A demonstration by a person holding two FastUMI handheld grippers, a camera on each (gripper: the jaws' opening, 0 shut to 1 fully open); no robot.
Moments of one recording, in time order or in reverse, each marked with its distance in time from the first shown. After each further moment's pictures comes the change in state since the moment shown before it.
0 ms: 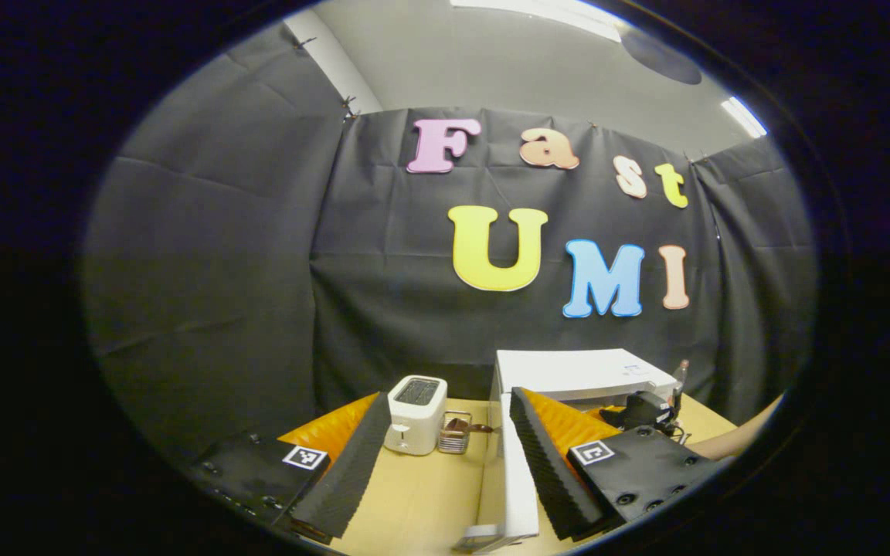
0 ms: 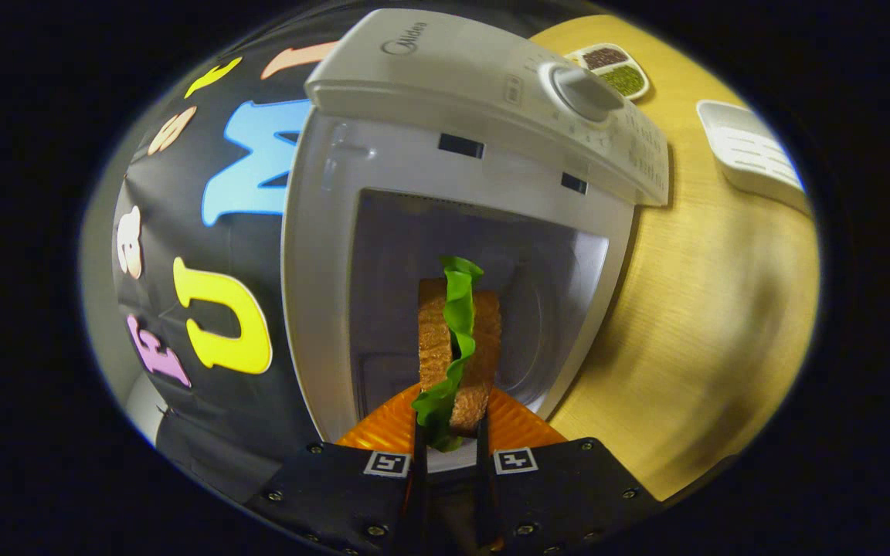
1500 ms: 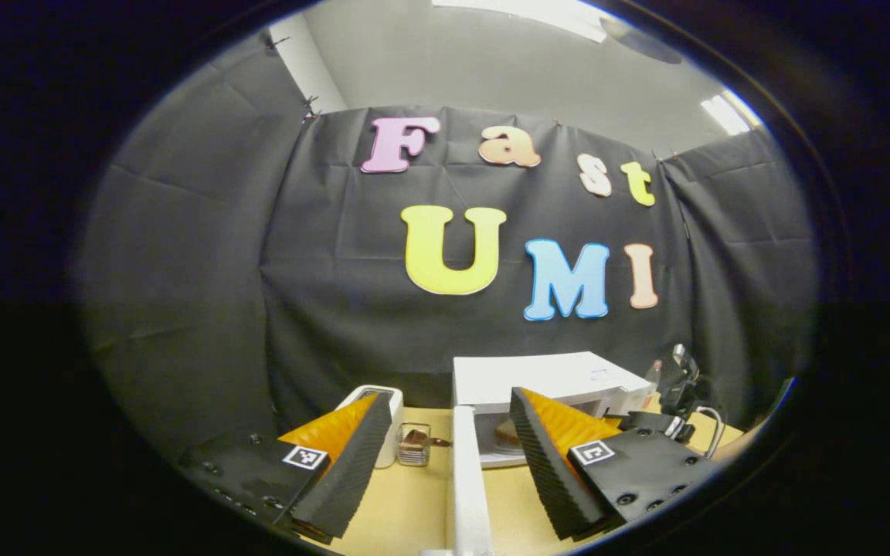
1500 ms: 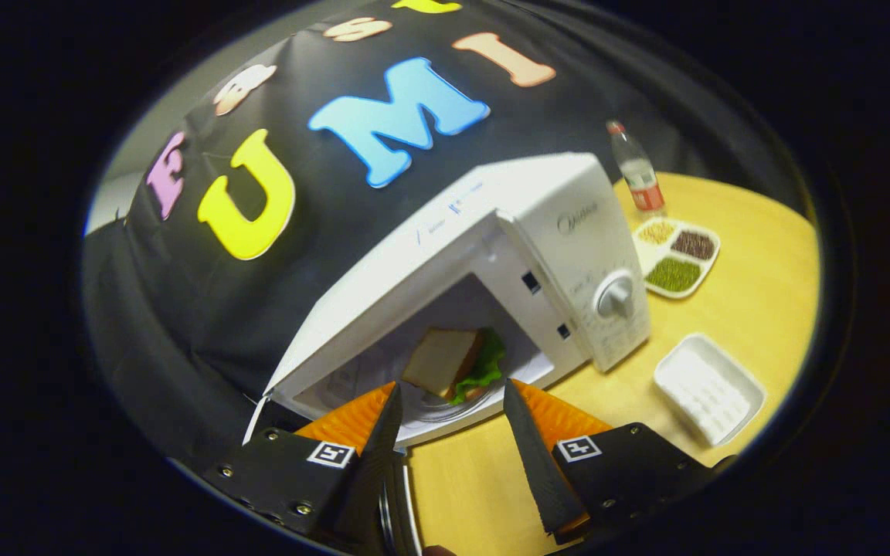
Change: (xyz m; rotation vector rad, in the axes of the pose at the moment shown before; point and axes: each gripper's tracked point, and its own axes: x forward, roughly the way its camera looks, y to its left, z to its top) left arm 0.046 -0.093 -0.006 0.020 -0.025 -0.184; right arm -0.119 0.015 0.057 -0.869 -0.070 -0.068
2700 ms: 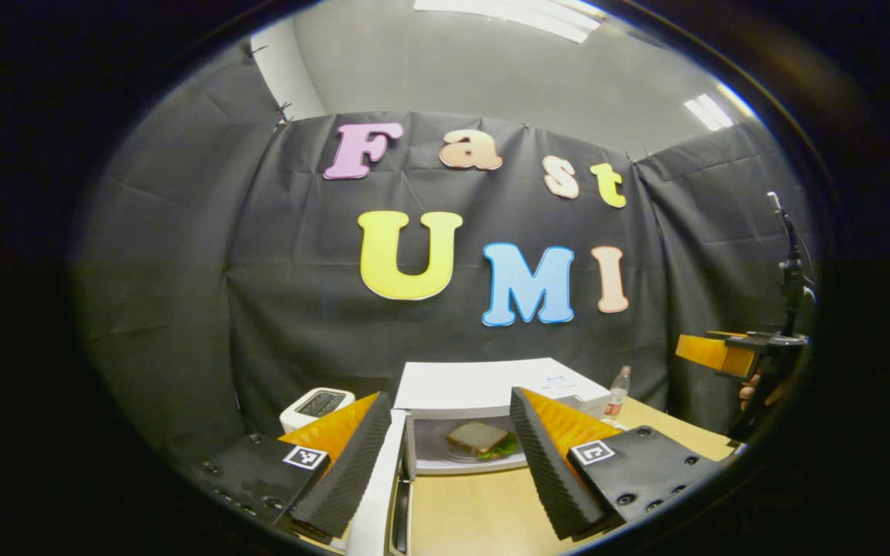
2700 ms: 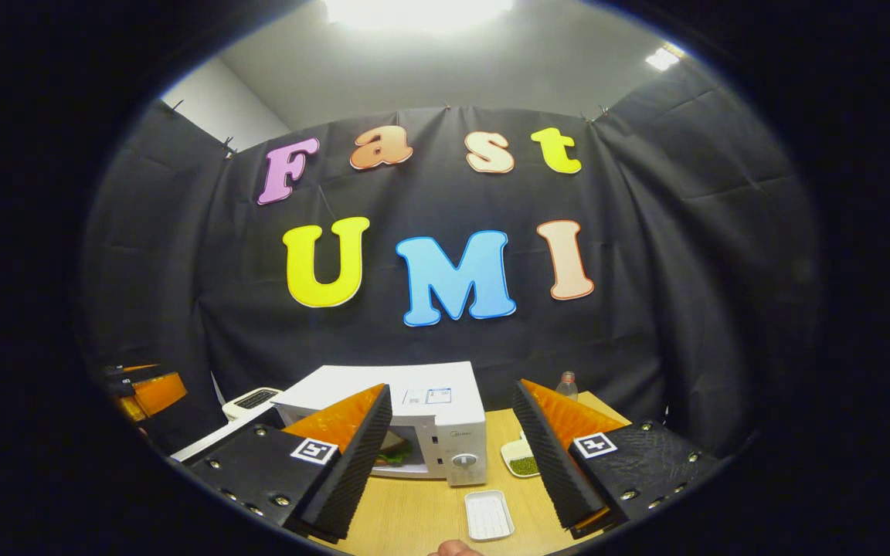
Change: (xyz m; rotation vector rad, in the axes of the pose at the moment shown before) left arm -0.001 -0.079 -0.002 0.007 -0.013 -0.050; right arm -0.210 -0.005 0.163 -0.515 -0.417 -0.024
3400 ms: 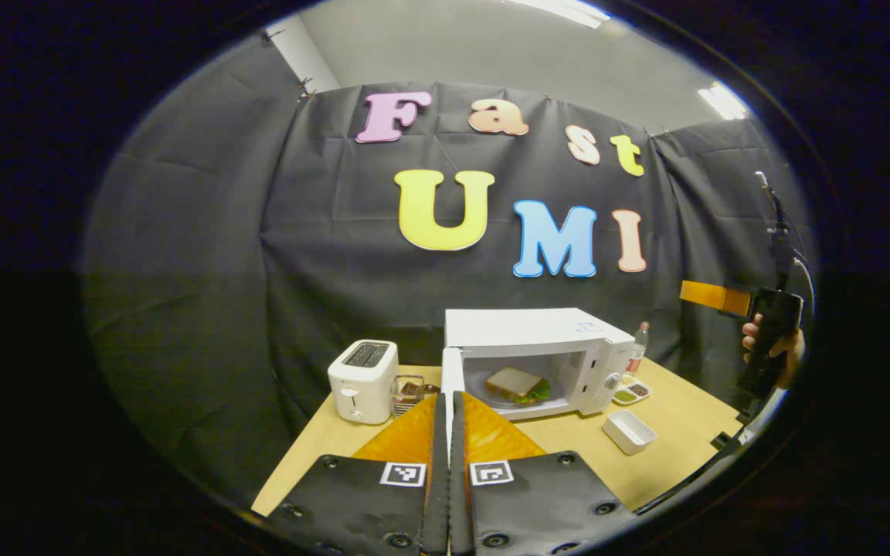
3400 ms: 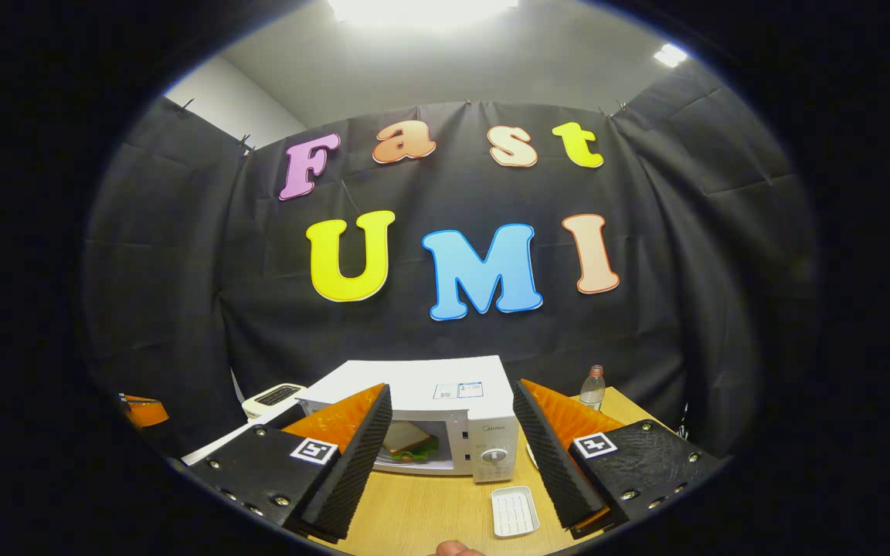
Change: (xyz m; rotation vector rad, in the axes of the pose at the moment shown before) left arm -0.072 0.084 -0.065 -0.010 0.166 0.057; right arm 0.001 0.038 -0.012 -0.002 0.024 0.077
